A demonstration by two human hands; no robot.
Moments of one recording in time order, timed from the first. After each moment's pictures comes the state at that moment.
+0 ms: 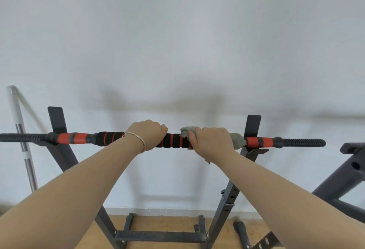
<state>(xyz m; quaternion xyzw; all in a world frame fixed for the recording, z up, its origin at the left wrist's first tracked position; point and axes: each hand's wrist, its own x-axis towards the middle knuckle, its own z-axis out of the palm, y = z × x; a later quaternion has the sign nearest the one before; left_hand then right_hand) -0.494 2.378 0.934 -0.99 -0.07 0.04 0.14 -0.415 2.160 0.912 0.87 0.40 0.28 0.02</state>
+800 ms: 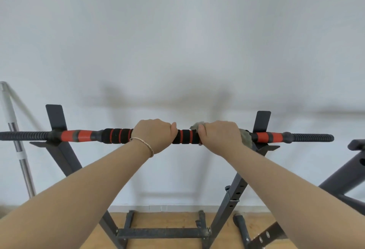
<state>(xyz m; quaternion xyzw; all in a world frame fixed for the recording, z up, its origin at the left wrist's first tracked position) -0.496 2.380 0.915 -0.98 -0.03 -0.12 0.15 -0.404 2.177 0.918 0.90 0.38 0.22 0.04</state>
